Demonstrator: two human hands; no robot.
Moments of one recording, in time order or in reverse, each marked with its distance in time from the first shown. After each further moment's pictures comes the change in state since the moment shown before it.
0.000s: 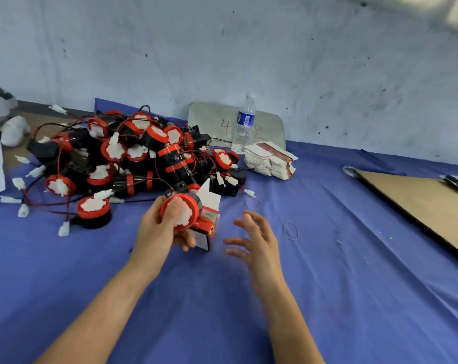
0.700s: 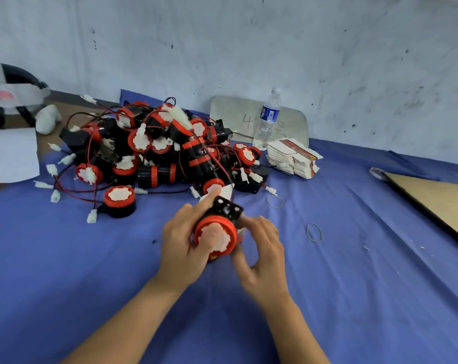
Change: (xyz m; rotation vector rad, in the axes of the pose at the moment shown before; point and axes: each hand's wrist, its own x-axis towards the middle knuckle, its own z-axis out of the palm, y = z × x) left_hand -0.022 -0.009 -0.005 0.462 0.025 0.612; right_hand -0.012 0.022 0.019 -0.726 -0.146 -0.941
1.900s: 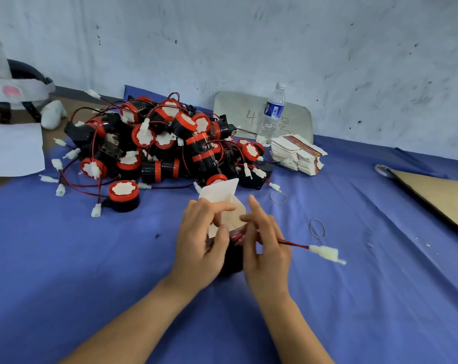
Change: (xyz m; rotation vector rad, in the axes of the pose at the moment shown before) left_hand -0.008 0.008 0.014 0.096 -0.004 0.042; right_hand -0.002 -0.005 0.007 0.029 0.146 0.040
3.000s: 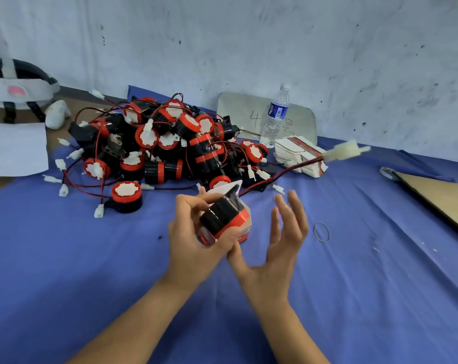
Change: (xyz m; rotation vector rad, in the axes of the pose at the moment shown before) left_hand 0.006 0.006 -0.006 -0.392 0.110 -0.146; right_hand 0.000 -0.011 0.008 0.087 0.142 -0.012
